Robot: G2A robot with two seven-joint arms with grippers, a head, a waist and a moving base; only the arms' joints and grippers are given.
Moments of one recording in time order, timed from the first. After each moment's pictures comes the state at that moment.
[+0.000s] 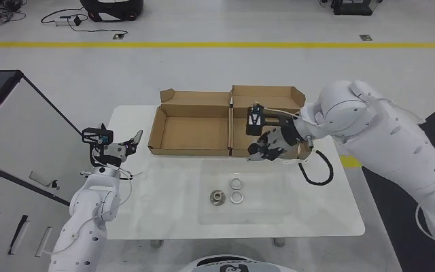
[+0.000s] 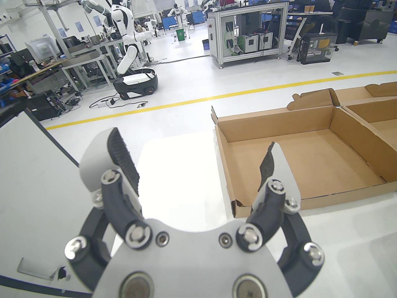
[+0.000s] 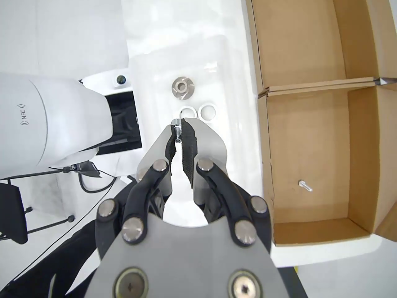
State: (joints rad) left arm 1.73 -1.15 -1.60 -1.80 1.33 0.00 0.00; right arm -0.57 -0.75 0.64 -1.76 0.03 -0.55 1.27
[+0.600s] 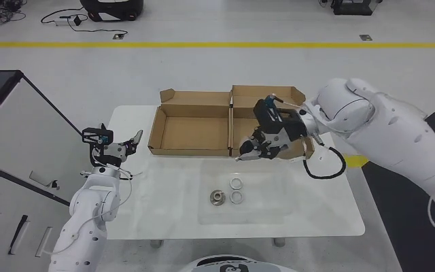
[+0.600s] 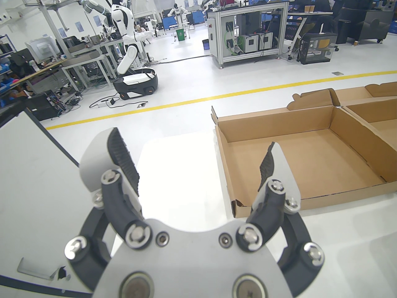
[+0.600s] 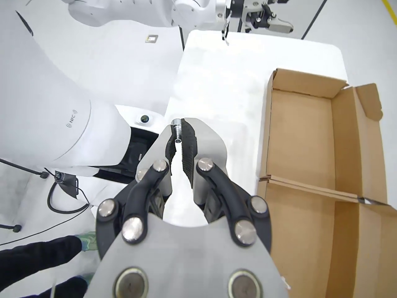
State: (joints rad) left arm 1.73 -1.15 -1.60 -1.80 1.33 0.00 0.00; right arm -0.39 -0.71 0.39 -1.66 0.12 -1.01 0.80
